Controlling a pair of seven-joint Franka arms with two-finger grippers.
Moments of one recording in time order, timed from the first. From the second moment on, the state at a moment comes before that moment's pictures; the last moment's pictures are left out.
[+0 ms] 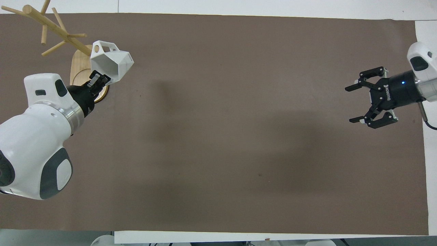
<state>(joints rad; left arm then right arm) -0.22 -0.18 -0.07 -2.40 0.07 2.97 -1.13 -0.12 0.10 -0.08 -1.75 0.44 1.58 -1.64</state>
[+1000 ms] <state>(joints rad) -0.11 0.09 -0.07 -2.28 0.09 3.13 -1.05 -0.06 0.02 -0.06 -1.42 0.02 1.23 -0.47</state>
